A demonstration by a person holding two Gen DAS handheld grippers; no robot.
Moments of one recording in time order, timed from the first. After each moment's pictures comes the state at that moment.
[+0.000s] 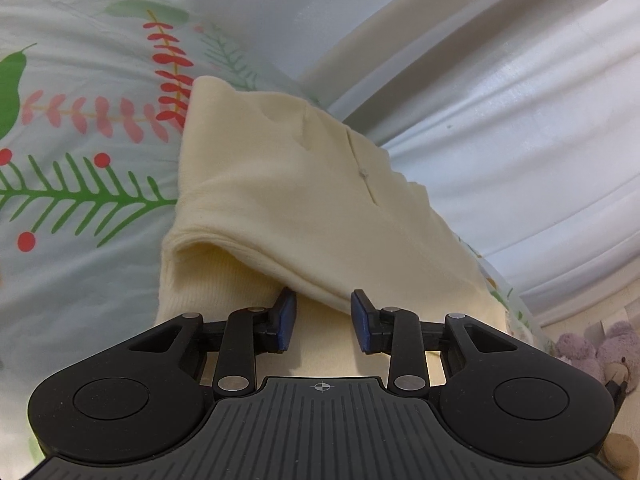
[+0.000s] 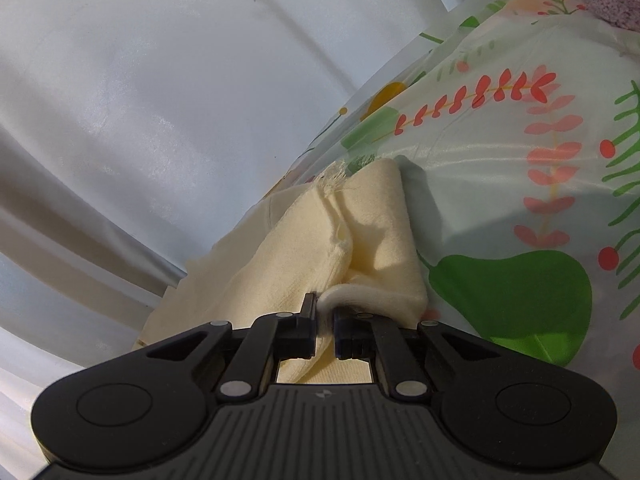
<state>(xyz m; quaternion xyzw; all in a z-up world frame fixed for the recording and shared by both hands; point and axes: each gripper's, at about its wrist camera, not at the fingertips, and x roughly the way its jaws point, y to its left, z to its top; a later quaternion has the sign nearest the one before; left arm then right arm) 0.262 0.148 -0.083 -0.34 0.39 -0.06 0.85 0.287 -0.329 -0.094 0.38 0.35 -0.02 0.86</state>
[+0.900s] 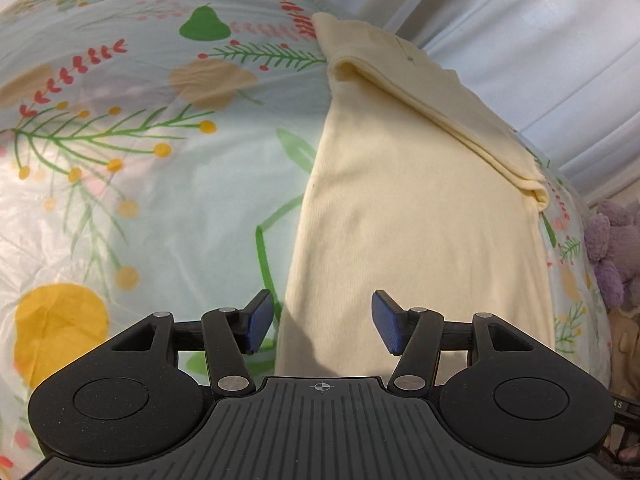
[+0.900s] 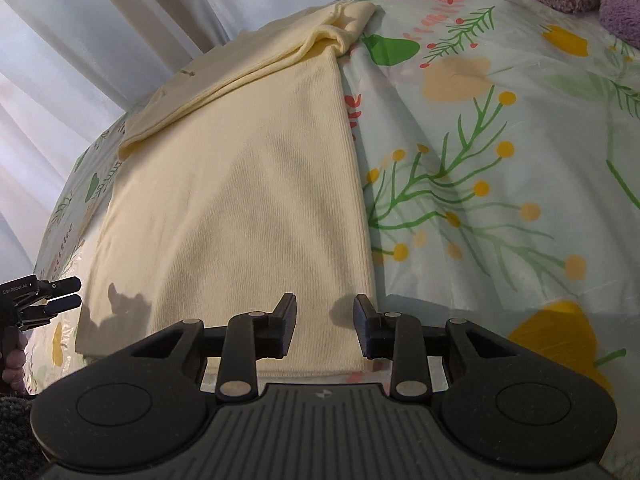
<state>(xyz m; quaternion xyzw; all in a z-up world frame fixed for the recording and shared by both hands) 0.035 0.163 -0.041 -0.24 0.50 -0.02 0.83 0.020 -0.327 -0.045 0.18 0.52 0.09 0.83</state>
